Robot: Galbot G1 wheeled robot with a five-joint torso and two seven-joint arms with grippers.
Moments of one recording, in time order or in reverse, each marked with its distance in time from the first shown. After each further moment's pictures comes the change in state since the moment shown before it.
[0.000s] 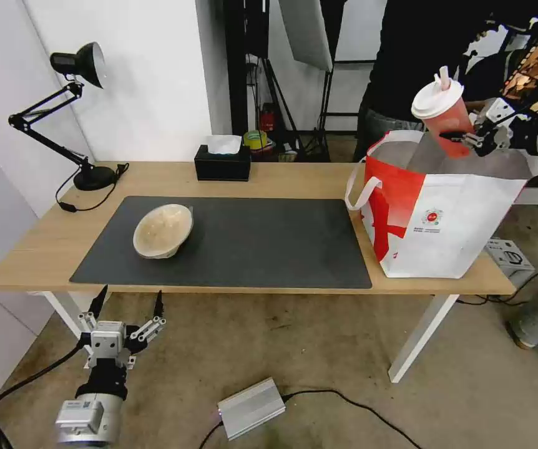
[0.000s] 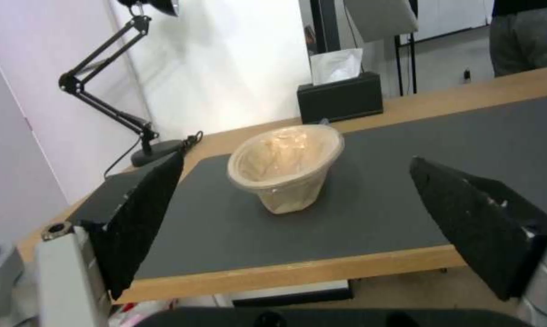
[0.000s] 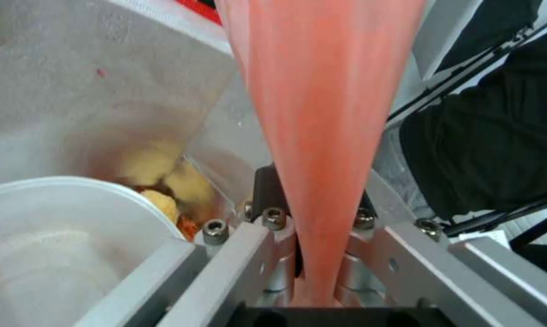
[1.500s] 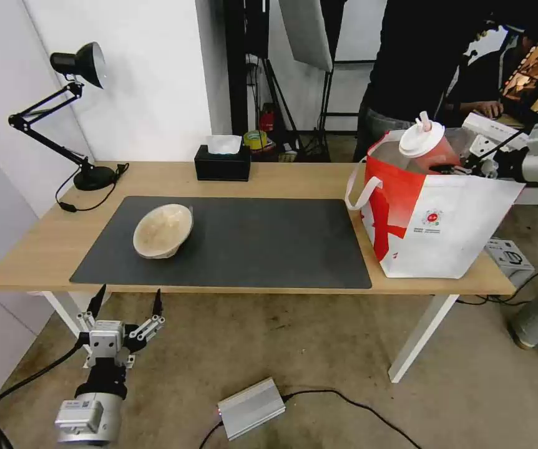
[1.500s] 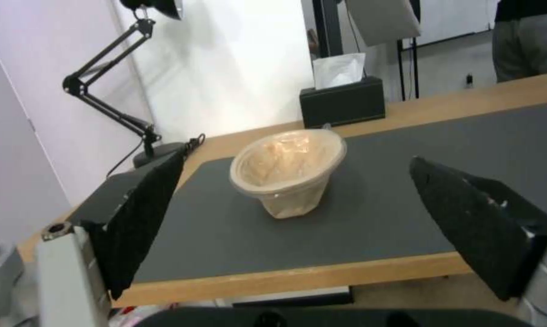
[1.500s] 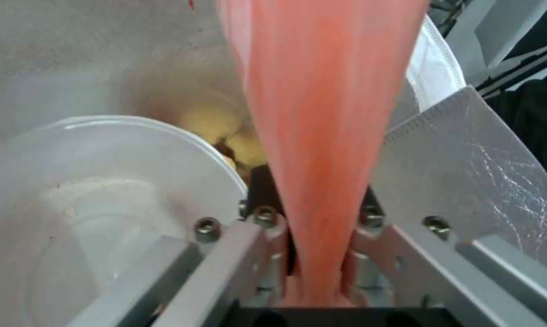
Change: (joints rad) left arm -0.006 -0.007 0.000 -0.003 -0.002 -0.001 -0.001; right arm -0.070 -0.021 -0.020 0.016 -0.025 0.046 -0.069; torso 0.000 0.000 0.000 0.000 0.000
